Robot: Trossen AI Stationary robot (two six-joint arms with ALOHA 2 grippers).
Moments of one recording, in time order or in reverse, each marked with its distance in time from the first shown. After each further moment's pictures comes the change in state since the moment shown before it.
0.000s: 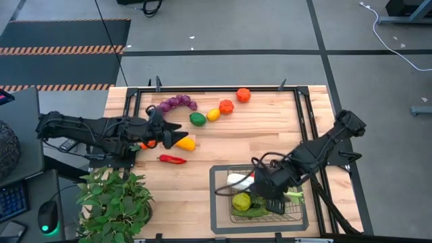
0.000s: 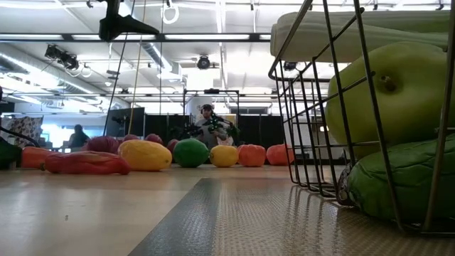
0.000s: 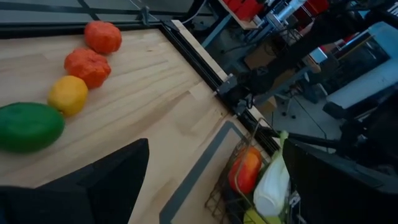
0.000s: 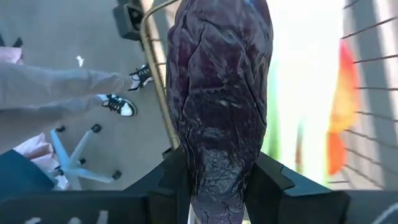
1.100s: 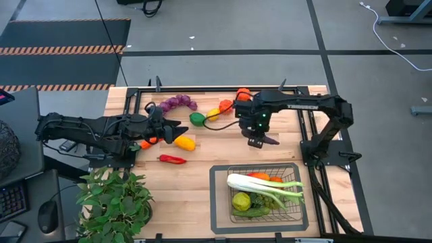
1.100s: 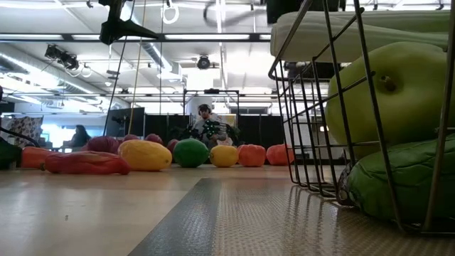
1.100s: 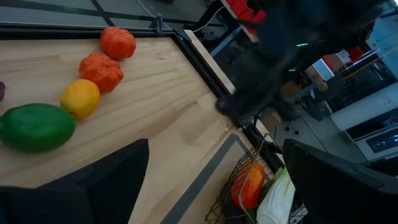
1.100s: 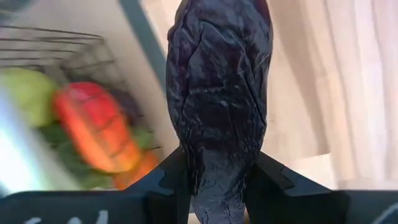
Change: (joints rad) left arm 0.049 0.000 0.000 -0.001 -0.011 -0.051; right arm -0.789 0.028 -0.182 -0.159 -0.108 -0.718
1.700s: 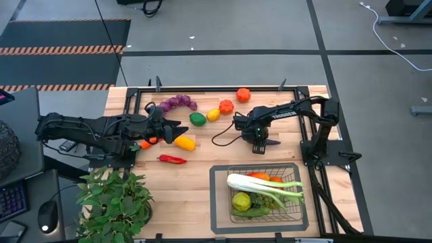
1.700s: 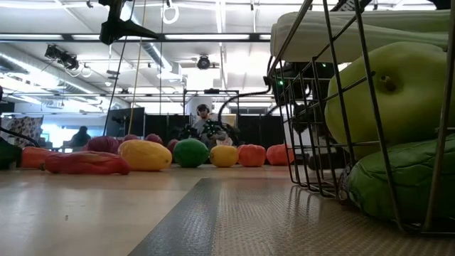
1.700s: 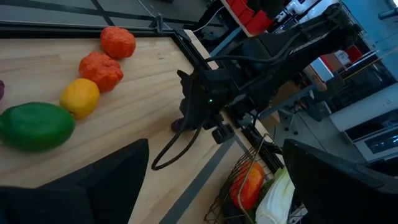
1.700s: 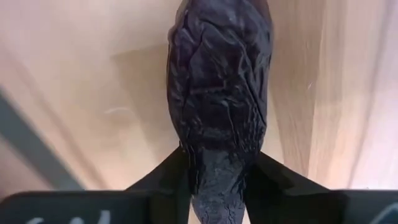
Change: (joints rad) left arm 0.000 0.000 0.000 0.001 0.000 -0.007; right arm -0.078 0.152 -0.439 0.415 0.170 -0.223
